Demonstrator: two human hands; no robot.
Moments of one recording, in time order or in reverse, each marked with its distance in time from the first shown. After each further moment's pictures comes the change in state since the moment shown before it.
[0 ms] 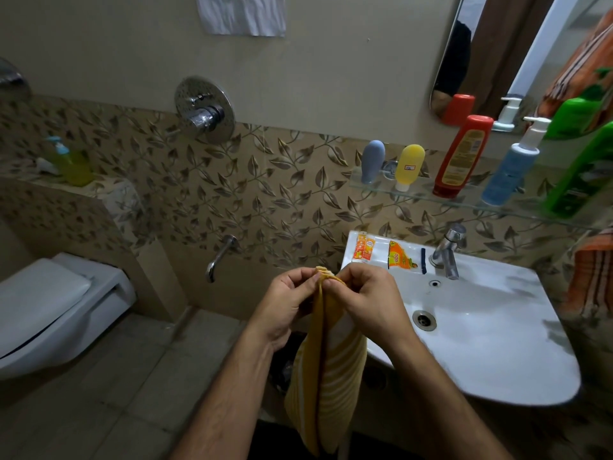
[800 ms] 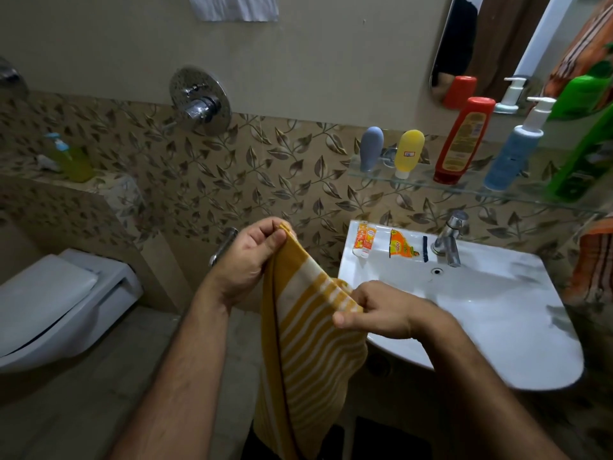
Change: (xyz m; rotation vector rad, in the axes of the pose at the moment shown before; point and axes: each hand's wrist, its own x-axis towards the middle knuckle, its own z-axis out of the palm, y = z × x) left_hand 0.009 0.058 -0.032 0.154 -0.201 0.266; right_hand 0.008 0.027 -0.037 -0.222 -0.763 0.009
